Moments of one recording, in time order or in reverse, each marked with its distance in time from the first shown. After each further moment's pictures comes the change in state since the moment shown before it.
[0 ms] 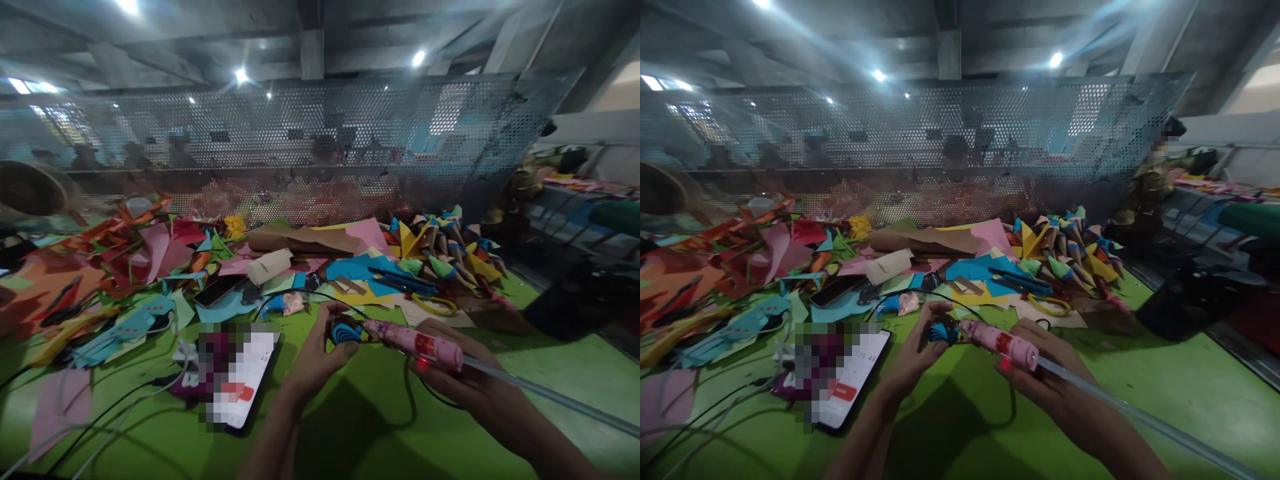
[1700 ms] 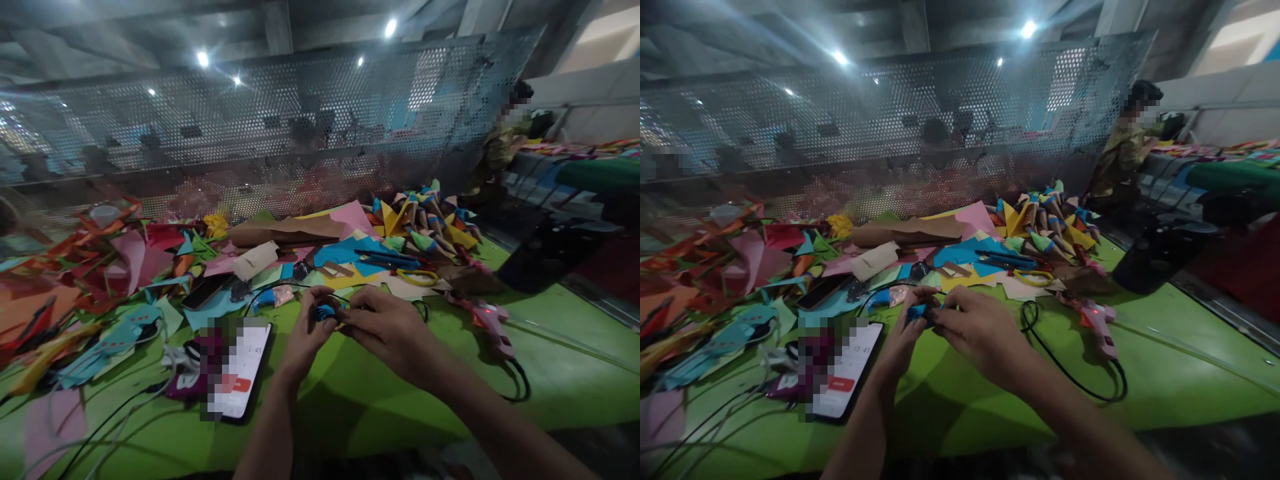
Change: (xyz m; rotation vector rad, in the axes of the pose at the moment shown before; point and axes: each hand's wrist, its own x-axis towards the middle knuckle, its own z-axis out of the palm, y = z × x) left_hand 0.003 -0.006 0.000 -0.066 0.028 0.040; right_hand 0.035 -0.025 0.048 -0.339 0.095 -0.512
